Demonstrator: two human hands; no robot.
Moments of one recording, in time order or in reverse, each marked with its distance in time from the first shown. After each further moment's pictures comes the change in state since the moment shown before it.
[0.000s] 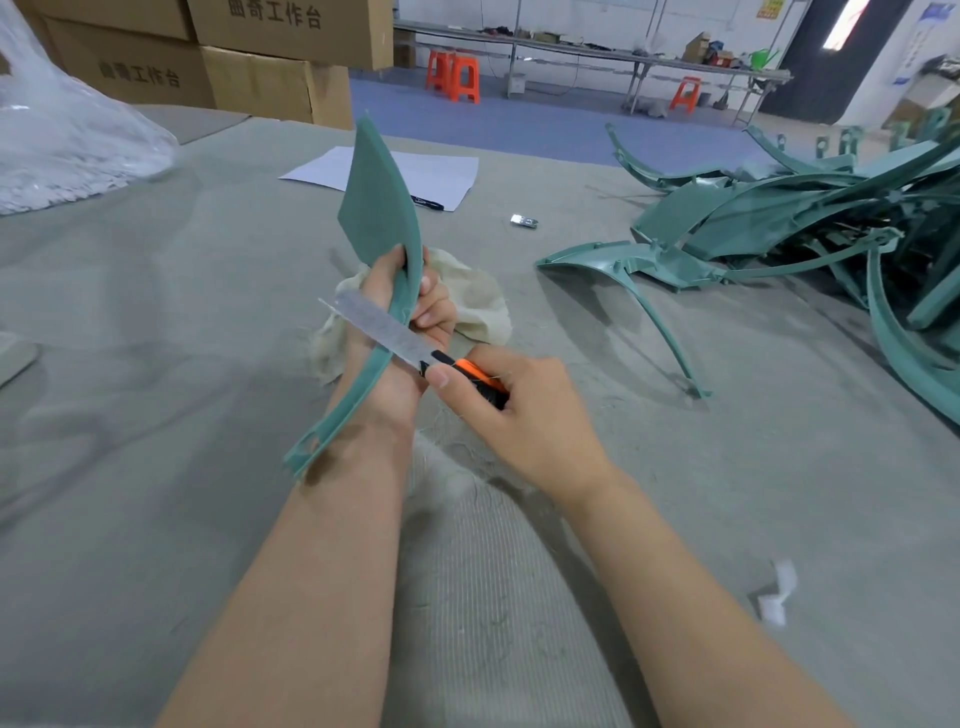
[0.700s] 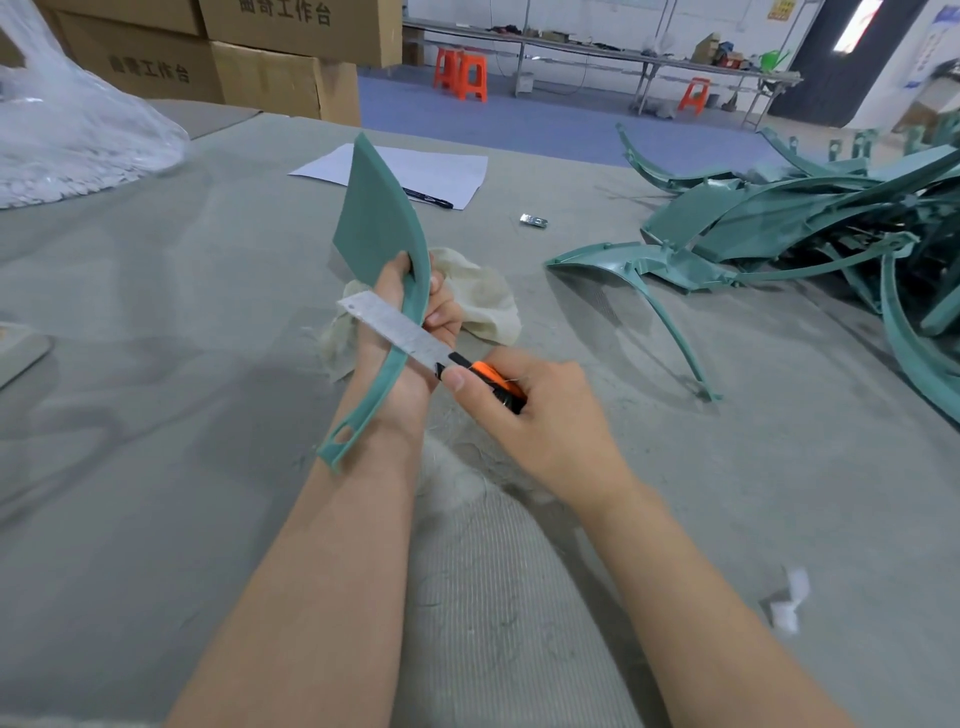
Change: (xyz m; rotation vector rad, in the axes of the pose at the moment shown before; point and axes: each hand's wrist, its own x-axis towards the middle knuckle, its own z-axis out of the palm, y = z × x) left_hand 0.000 -0.001 0.000 -0.017 0.088 0.039; right_hand -0.005 0.003 -0.001 -0.021 0.017 0.045
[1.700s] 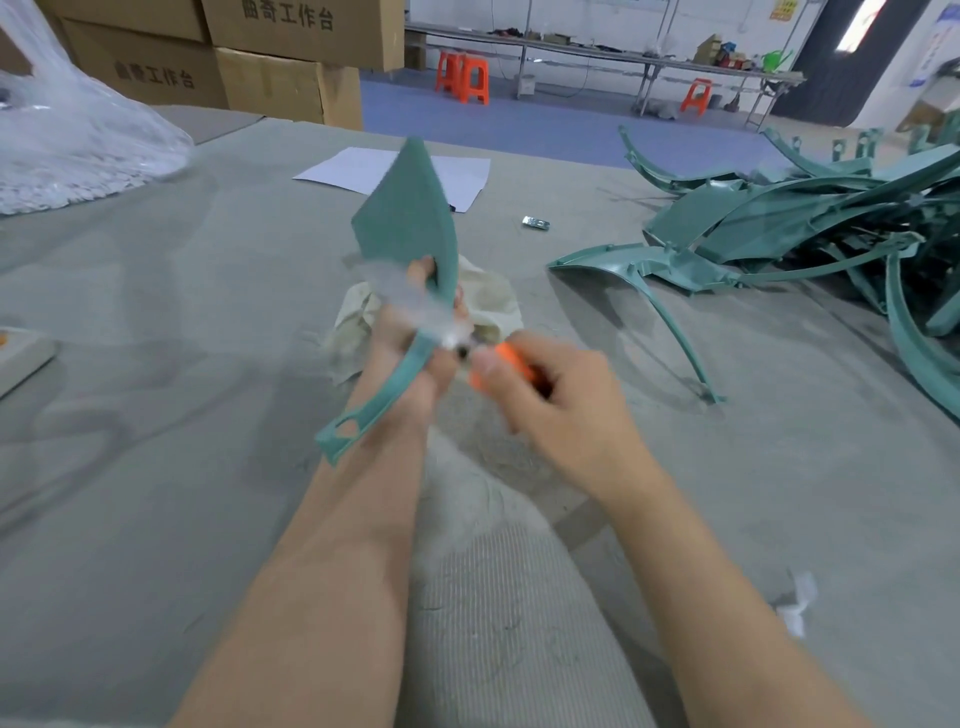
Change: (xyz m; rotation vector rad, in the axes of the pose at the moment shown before) left_hand -0.001 -0.006 -0.002 0.223 0.041 0.028; right_hand 0.001 -0.013 -0.015 0.177 0.020 -0.018
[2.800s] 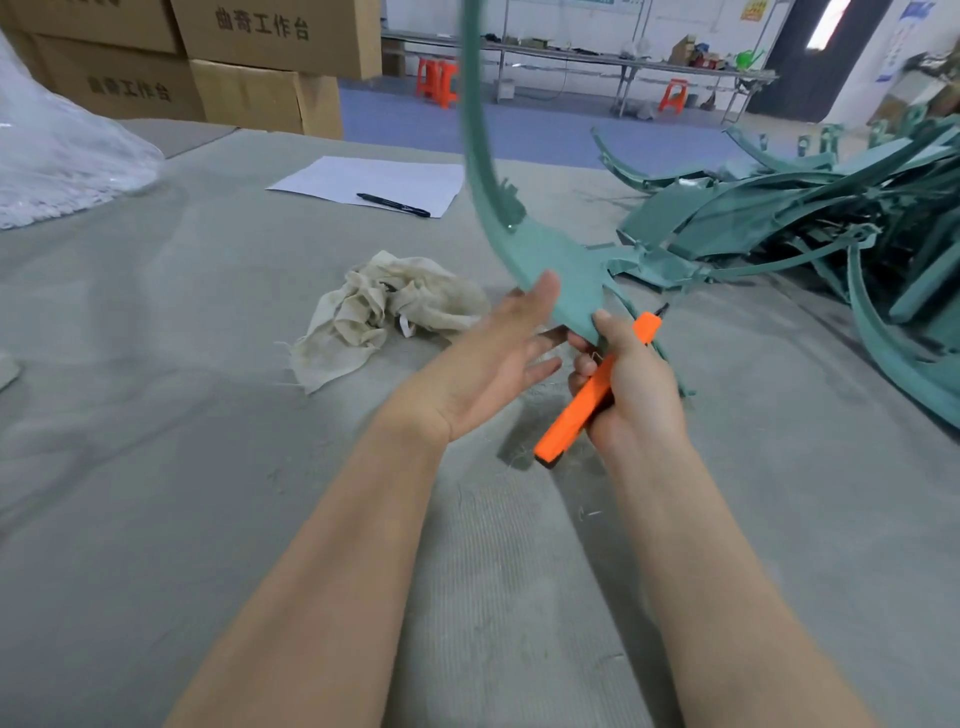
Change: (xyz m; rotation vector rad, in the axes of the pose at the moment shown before) left_hand -0.021 -0.043 0.026 0.517 -0.565 -0.129; right_hand 0.020 0.032 -0.035 1.028 0.657 0.664
